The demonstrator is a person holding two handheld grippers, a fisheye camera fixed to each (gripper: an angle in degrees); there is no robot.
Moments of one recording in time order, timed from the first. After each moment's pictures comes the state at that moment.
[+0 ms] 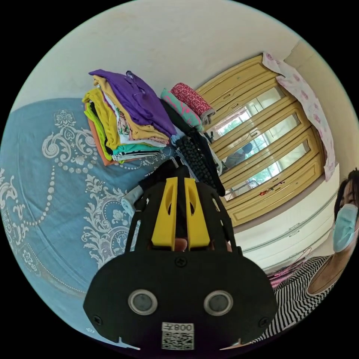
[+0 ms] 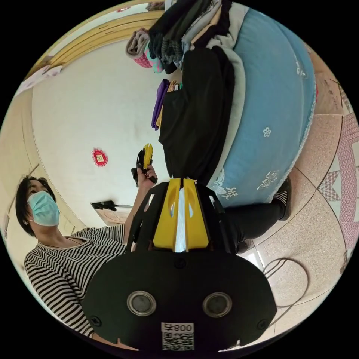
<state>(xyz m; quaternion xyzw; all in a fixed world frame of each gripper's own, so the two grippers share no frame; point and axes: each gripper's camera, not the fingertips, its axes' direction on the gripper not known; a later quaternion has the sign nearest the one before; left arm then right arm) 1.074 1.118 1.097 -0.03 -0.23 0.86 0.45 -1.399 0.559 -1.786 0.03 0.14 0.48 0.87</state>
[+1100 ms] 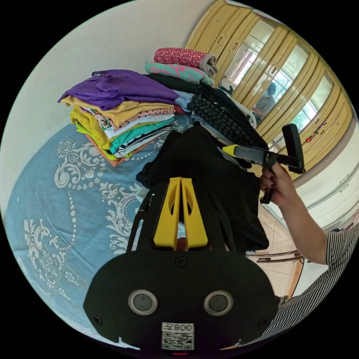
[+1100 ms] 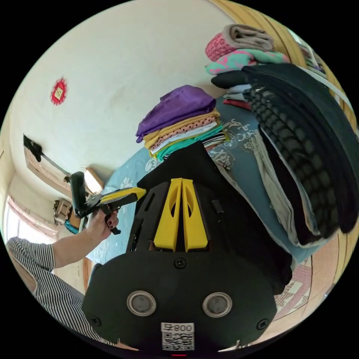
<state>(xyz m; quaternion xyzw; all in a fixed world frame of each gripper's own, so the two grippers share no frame) 1.045 1.237 1.249 0.05 -0.42 0.87 0.26 -1.222 0.319 -1.664 -0.19 0.38 0.20 0.88</state>
